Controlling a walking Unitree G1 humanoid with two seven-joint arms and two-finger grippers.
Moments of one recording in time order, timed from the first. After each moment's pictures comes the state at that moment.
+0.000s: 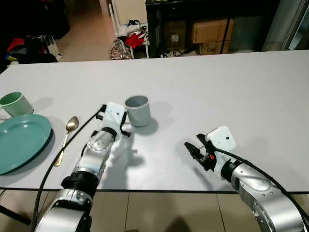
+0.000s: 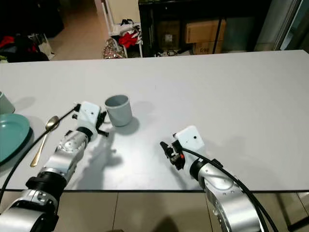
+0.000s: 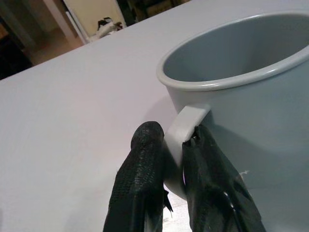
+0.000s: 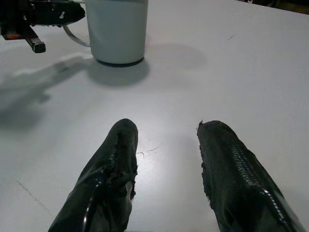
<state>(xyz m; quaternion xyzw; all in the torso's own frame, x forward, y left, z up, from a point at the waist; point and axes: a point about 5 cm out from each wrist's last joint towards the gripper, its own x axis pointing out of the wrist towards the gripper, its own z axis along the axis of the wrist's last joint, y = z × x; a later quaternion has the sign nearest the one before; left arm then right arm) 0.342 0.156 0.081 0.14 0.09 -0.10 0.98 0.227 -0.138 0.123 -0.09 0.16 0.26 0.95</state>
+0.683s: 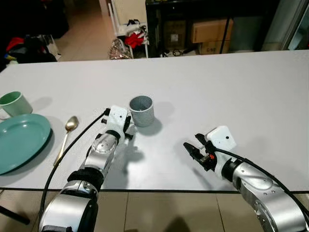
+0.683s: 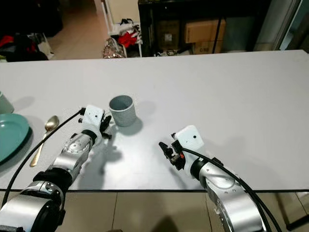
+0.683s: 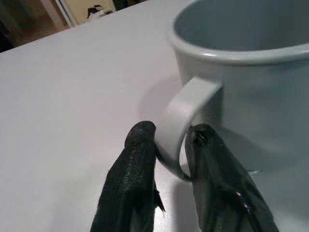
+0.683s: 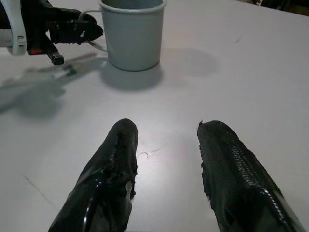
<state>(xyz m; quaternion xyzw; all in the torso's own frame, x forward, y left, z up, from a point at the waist) 0.344 0.151 0.064 0.11 0.11 -0.10 0.98 0.227 -0.138 0.125 -0.10 0.16 0.28 0.94</state>
